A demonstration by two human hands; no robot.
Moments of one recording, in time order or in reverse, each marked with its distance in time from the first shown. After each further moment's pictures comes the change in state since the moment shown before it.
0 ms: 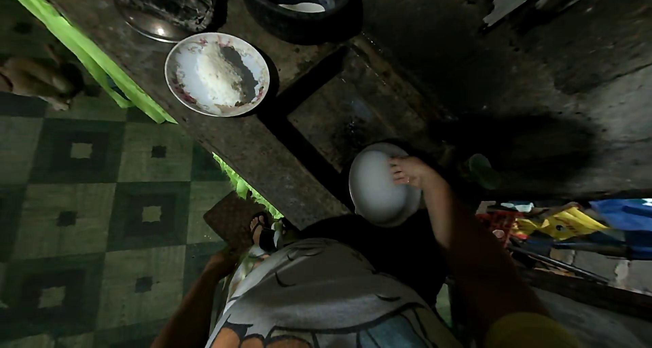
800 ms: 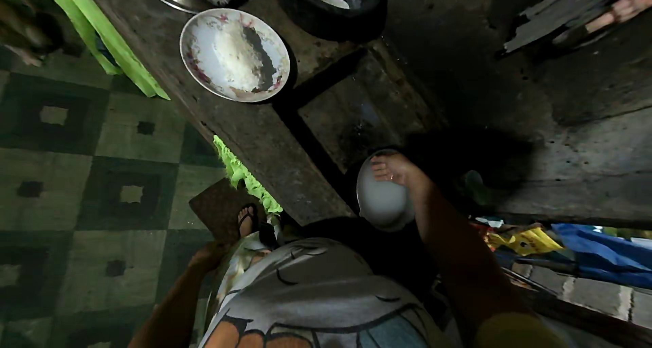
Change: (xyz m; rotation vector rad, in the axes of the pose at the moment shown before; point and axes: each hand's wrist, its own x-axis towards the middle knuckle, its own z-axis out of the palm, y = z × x) left_hand 0.022 -0.037 0.006 -0.078 -0.039 -0.052; right_hand -0.009 -0.044 0.054 -0.037 -0.067 -0.002
